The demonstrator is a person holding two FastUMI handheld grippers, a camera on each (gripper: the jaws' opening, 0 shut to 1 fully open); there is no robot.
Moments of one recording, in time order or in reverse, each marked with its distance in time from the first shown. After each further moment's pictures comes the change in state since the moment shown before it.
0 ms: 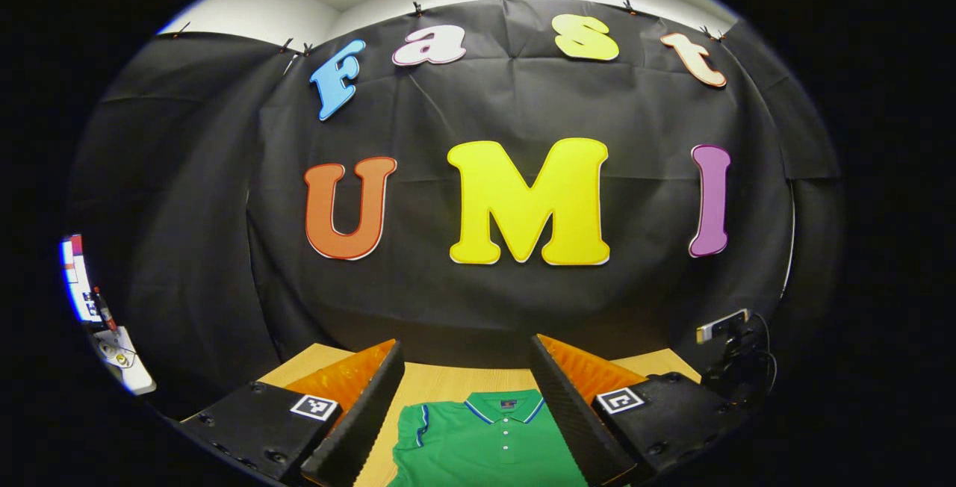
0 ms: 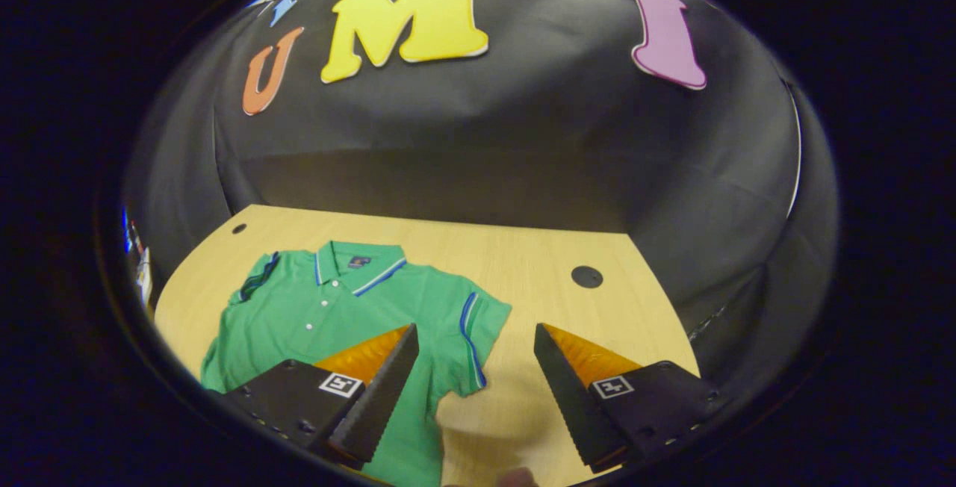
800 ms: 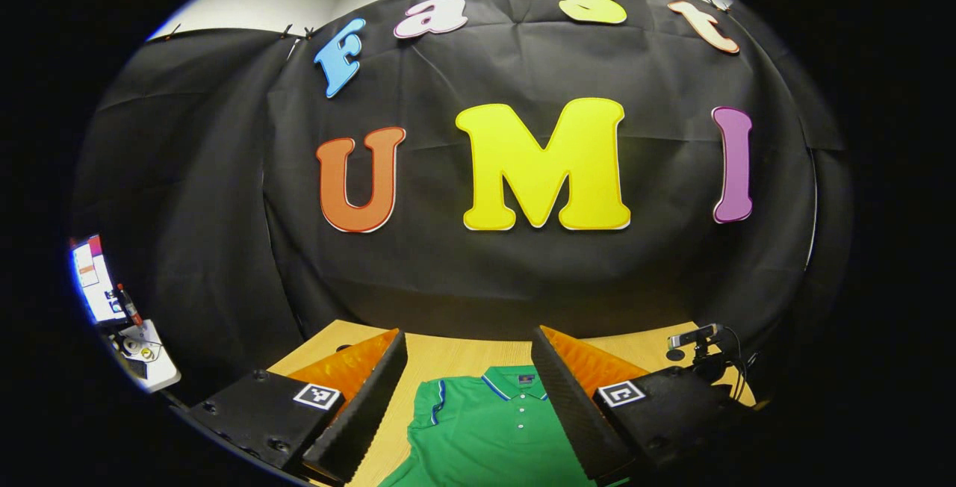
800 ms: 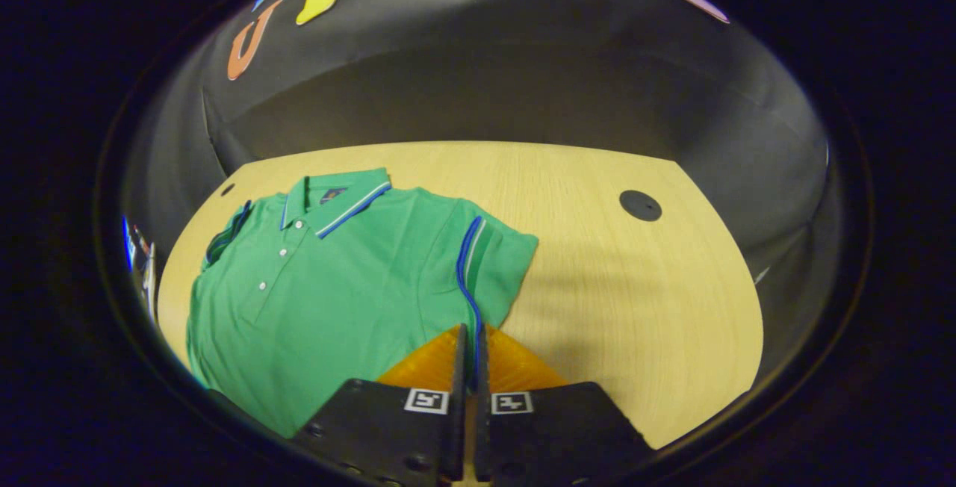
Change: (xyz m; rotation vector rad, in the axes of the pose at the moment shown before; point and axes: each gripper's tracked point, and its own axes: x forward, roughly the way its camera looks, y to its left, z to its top) left arm 0.007 0.003 -0.022 0.034 0.095 0.053; right arm 0.076 0.003 -0.062 0.019 0.226 0.067
